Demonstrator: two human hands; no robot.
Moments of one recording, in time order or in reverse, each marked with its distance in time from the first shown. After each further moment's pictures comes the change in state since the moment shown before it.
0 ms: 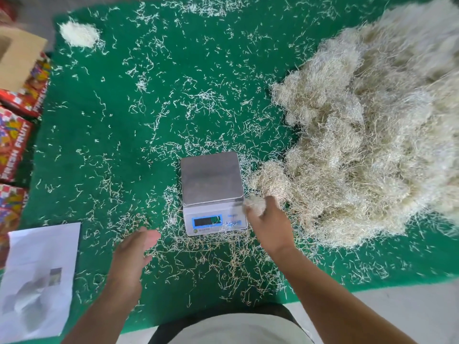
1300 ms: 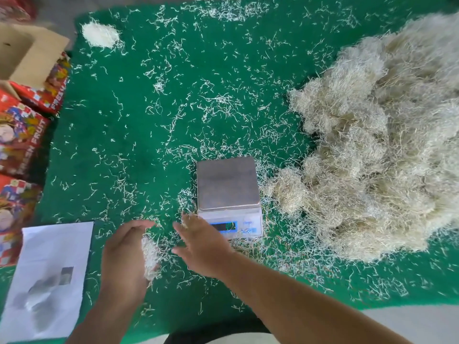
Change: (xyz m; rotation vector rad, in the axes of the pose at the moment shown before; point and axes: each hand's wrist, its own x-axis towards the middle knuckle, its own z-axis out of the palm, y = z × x) left_hand 0.005 0.022 -0.021 -0.234 0.193 0.153; right_hand -0.028 -0.121 0.118 -0.306 -0.550 -0.671
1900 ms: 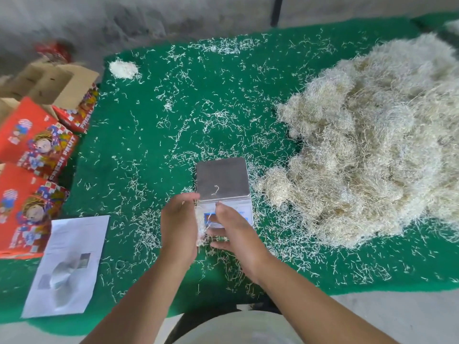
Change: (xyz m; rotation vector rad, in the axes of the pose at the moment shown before) left_hand -0.101 0.042 0.068 -0.055 -0.076 0.108; right_hand -0.156 -0.044 -0.084 1.294 0.288 0.305
